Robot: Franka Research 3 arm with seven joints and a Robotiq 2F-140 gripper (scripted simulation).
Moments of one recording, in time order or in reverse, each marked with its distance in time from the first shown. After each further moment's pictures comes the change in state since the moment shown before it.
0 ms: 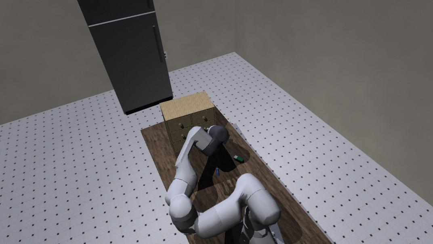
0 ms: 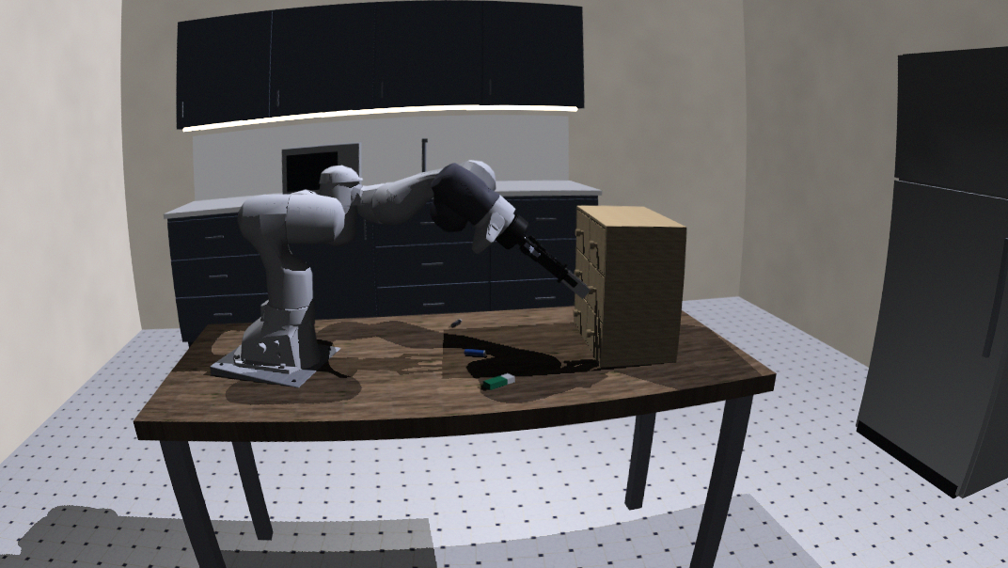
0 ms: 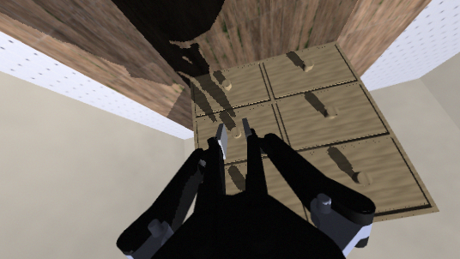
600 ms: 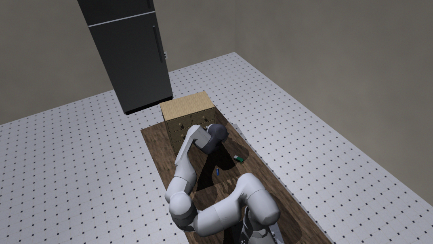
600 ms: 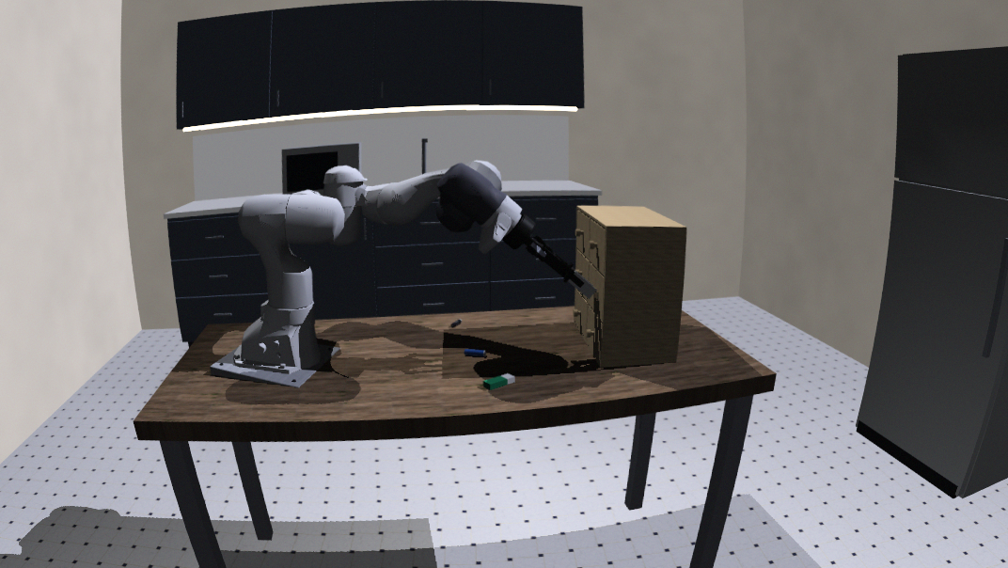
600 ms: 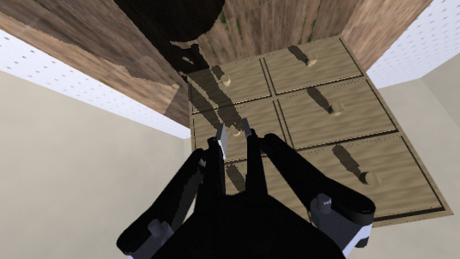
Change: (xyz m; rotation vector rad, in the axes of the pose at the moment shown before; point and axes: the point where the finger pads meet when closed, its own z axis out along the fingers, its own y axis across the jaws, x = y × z) arm -0.009 0.000 0.011 0.001 -0.001 -0.003
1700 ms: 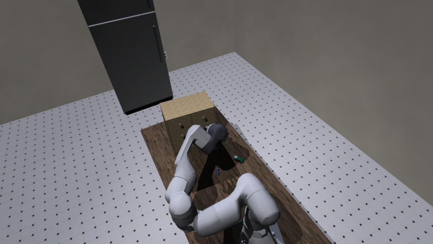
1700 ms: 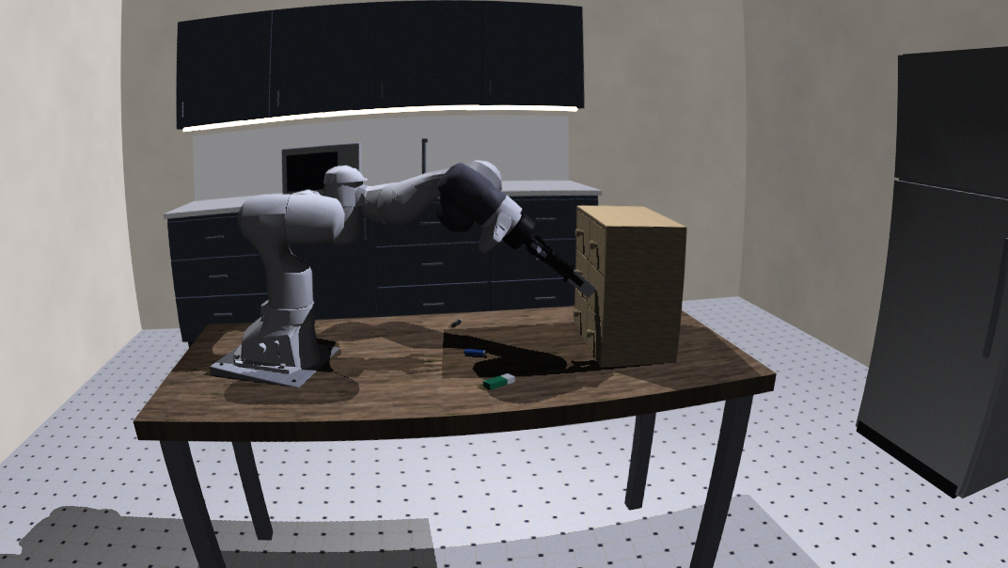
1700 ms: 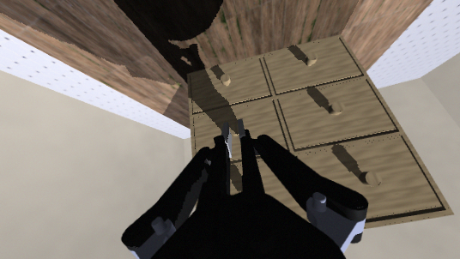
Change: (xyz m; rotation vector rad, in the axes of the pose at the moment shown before) arm 0.000 0.000 0.000 0.000 -0.001 0.001
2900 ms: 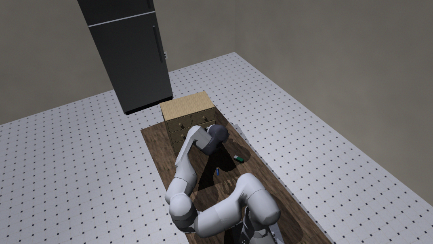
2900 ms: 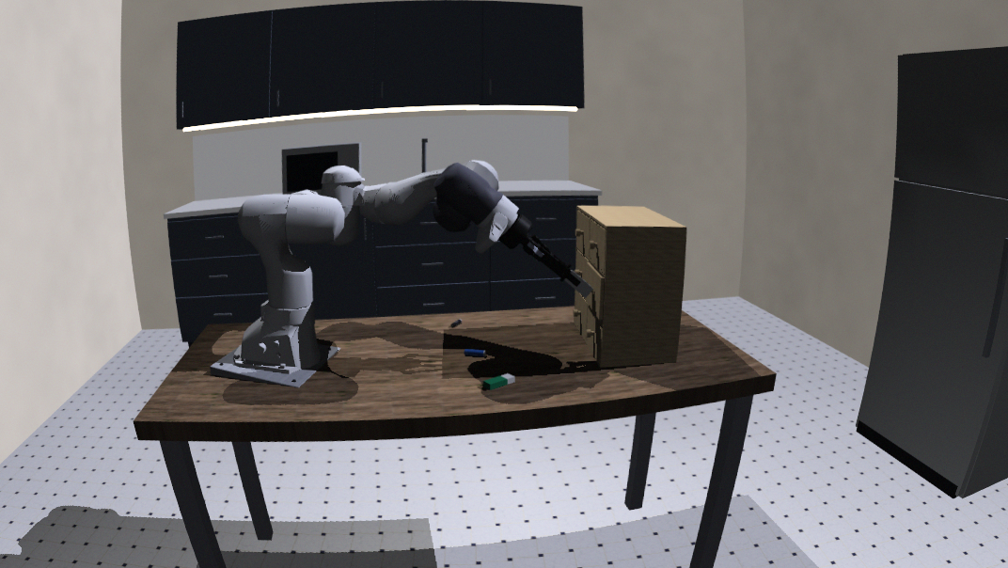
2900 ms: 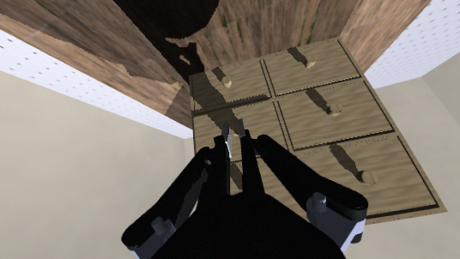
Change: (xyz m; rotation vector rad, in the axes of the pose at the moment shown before) arm 0.004 -0.001 -0.006 0.002 -0.002 0.004
